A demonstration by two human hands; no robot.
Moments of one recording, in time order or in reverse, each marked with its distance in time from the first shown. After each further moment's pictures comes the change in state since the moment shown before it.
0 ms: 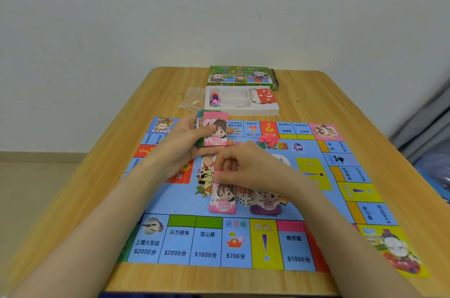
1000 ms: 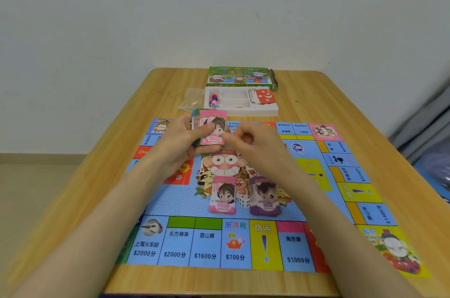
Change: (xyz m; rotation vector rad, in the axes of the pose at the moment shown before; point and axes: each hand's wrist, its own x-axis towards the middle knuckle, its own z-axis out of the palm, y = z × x) left_hand 0.001 0.001 -0.004 -0.018 0.054 0.011; right_hand 0.001 -0.001 -0.009 0.174 0.449 0.067
